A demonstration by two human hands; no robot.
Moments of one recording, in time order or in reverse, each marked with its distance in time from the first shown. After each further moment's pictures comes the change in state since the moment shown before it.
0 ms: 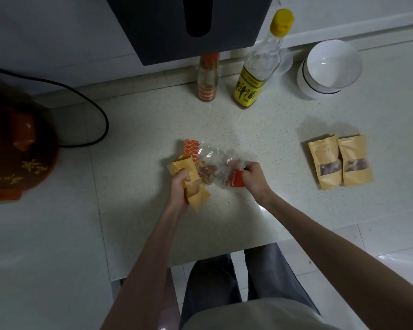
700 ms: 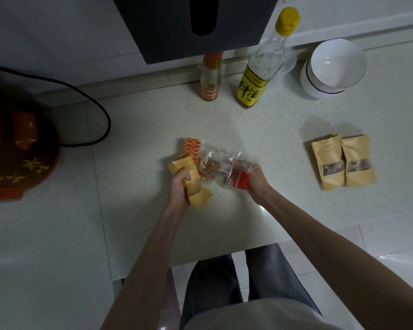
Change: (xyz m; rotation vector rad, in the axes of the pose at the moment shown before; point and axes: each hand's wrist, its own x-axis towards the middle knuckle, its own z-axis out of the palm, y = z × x) left_hand -0.003 0.006 -0.001 -0.049 -0.017 -0.033; right_hand 0.001 0.002 0.004 0.389 -0.118 0.055
